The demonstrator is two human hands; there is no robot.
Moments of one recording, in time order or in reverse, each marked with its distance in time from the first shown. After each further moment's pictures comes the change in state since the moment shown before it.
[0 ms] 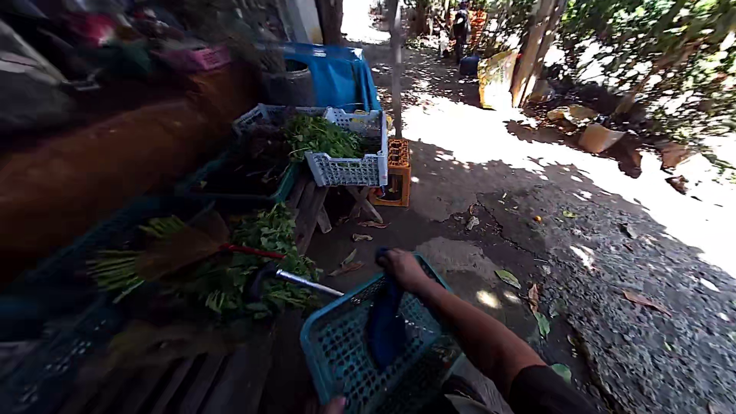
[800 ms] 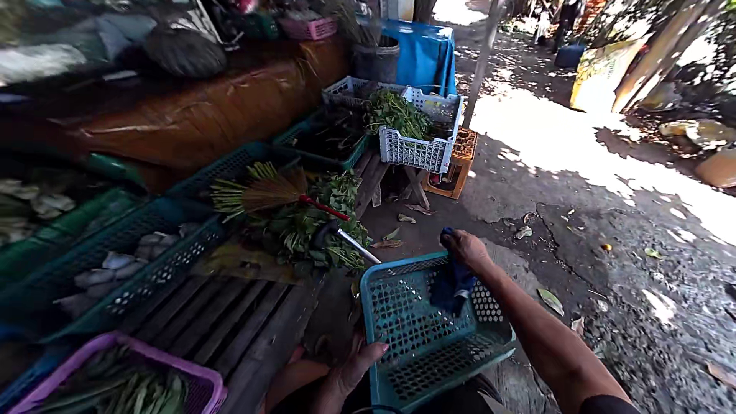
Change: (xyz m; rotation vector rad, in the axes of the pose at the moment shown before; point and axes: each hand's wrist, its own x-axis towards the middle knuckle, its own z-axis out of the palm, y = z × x) left_hand 0.026 -0.016 0.000 -0.091 -0.047 -0.053; right_hand 0.008 0.010 -0.040 -0.086 -0.132 0.101
